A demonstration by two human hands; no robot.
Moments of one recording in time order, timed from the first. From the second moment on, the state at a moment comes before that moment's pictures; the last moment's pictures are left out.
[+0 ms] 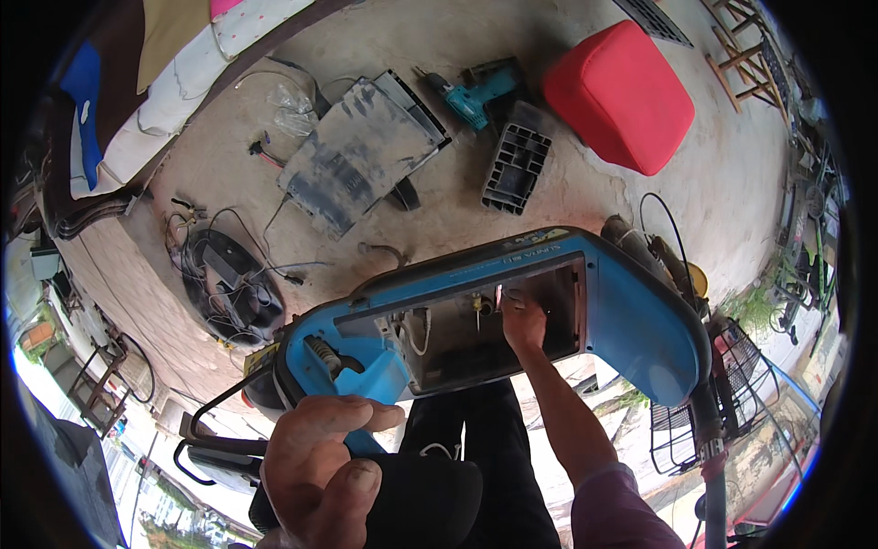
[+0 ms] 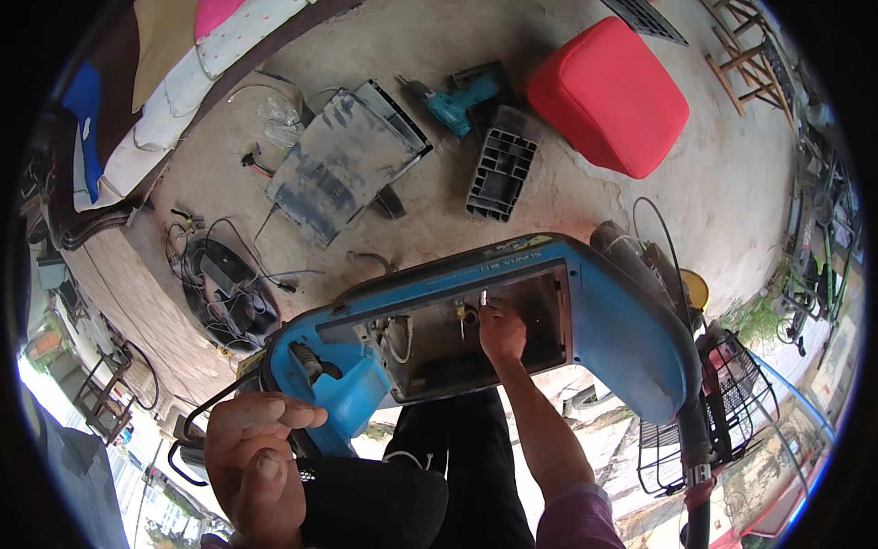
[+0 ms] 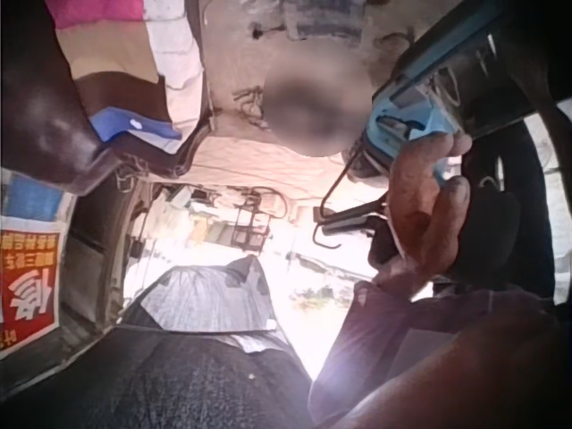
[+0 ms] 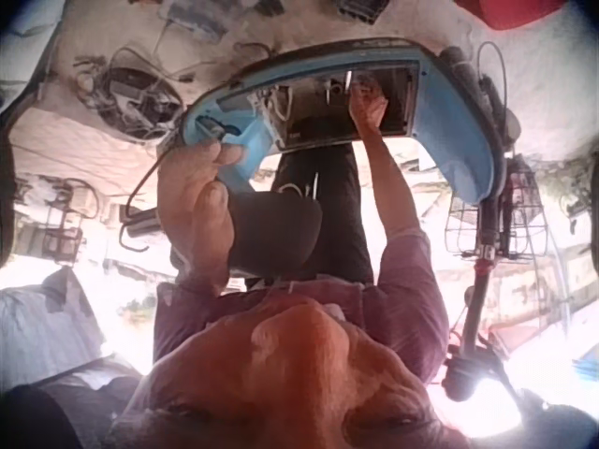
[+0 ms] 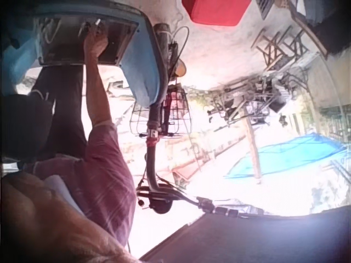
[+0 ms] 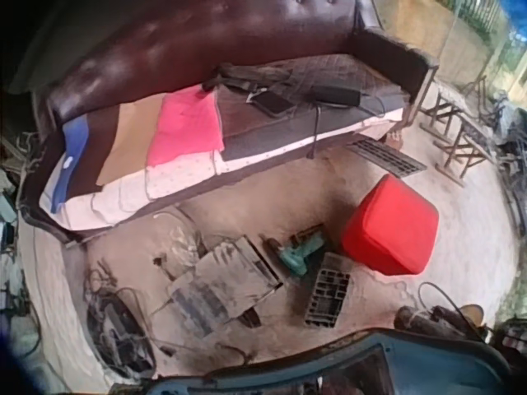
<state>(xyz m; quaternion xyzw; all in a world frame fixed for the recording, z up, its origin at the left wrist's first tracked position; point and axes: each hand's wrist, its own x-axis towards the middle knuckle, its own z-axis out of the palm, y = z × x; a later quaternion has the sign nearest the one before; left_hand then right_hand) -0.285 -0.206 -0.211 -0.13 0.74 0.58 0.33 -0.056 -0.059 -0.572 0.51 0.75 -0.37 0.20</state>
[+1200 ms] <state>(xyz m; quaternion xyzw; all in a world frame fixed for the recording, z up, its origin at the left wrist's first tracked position) -0.326 -0.203 -0.254 -0.03 0.76 0.47 0.45 -0.358 0.045 -0.787 0.43 0.84 -0.27 0.17</state>
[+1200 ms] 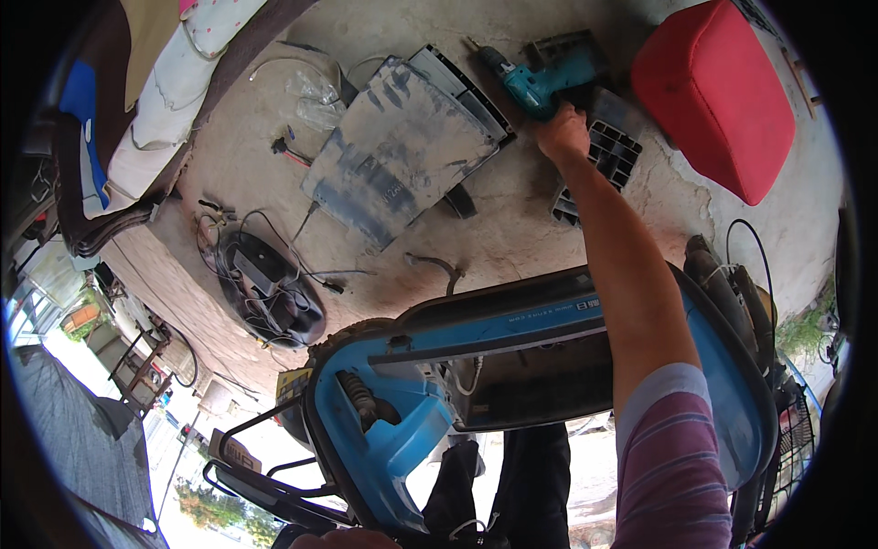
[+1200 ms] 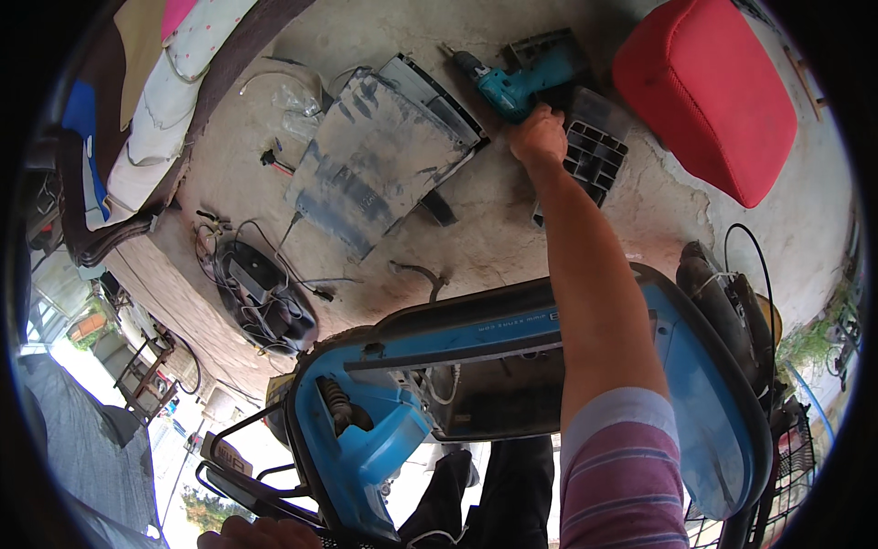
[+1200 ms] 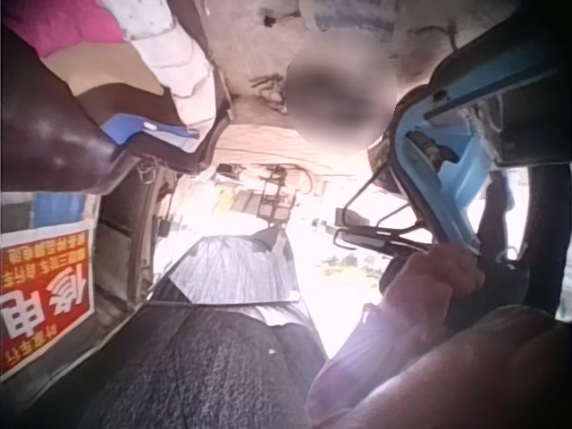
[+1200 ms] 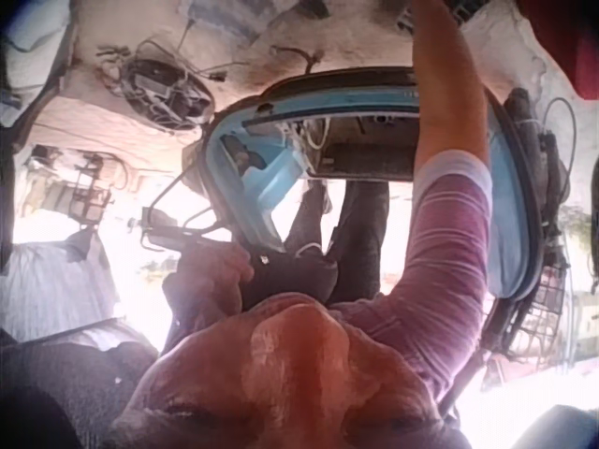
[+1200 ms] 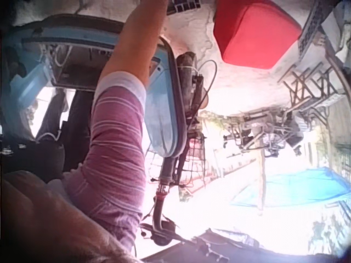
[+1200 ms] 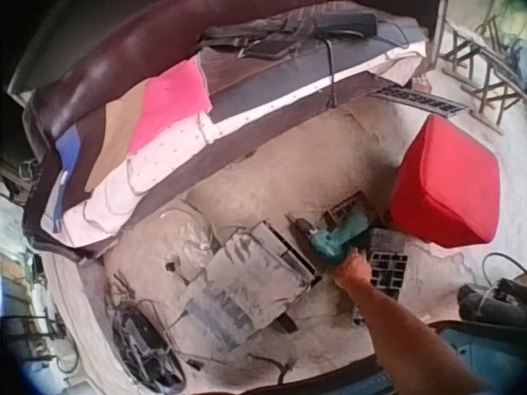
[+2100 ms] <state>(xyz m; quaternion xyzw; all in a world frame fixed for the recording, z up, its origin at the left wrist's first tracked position) -0.263 -0.212 -0.262 0.06 0.72 0.57 0.39 -0.291 0.042 -0.432 0.50 0.39 -0.77 0.01</state>
